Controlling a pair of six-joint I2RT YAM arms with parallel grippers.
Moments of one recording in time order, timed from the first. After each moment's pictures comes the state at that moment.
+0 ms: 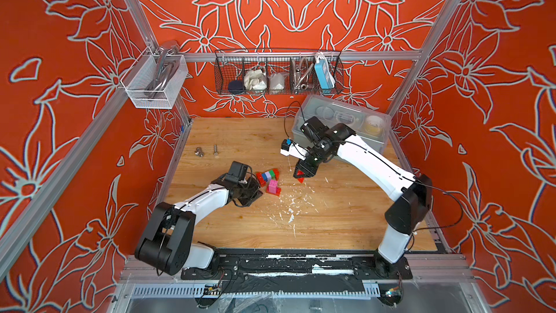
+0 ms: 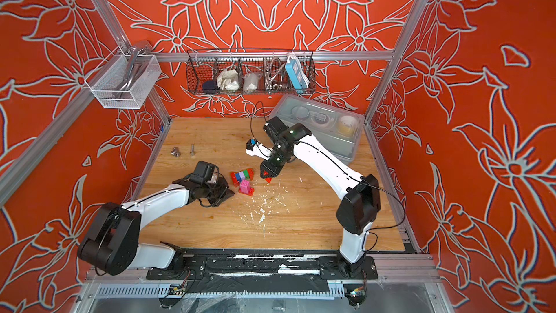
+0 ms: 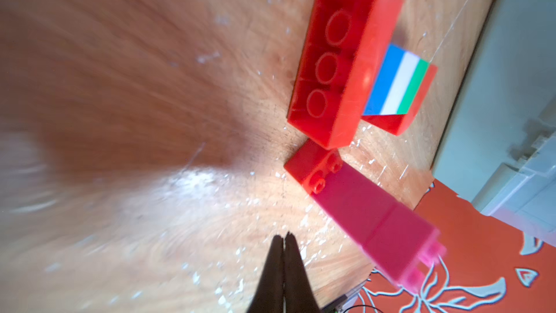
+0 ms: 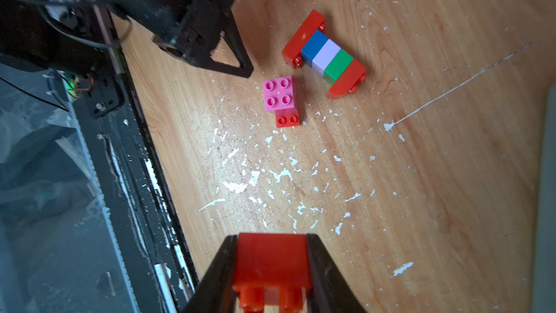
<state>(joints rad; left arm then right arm) -0.25 1.37 0.69 -0.37 0.41 -1.09 0.70 1.83 1.84 -1.25 -0.37 -0.44</state>
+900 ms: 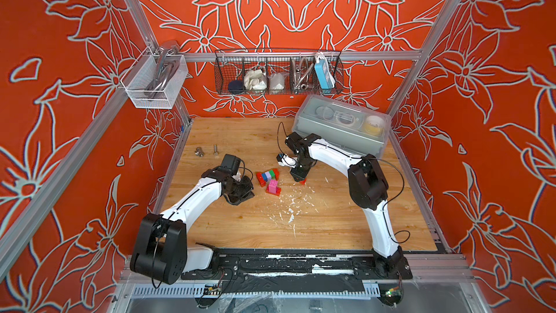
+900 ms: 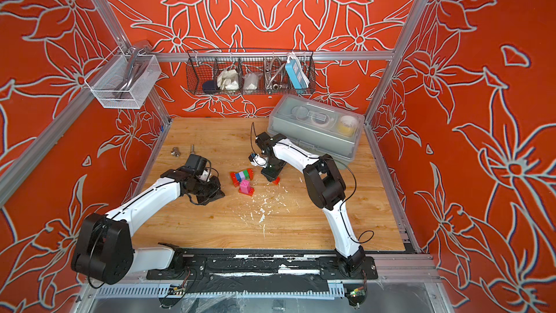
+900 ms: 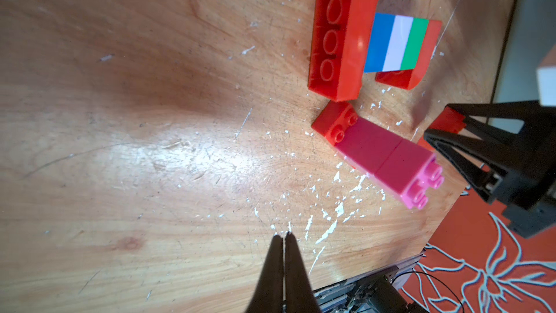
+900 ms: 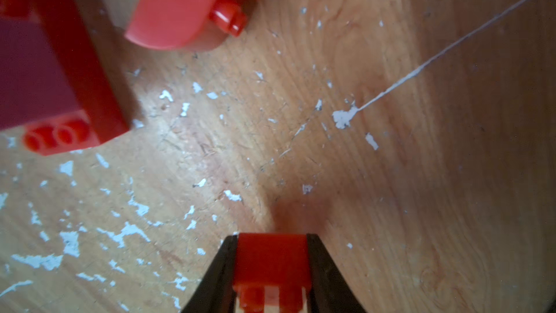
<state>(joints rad) -0.20 1.32 0.81 -0.71 0.40 -0.82 0.67 2.21 1.82 -1.08 -0.09 -0.44</state>
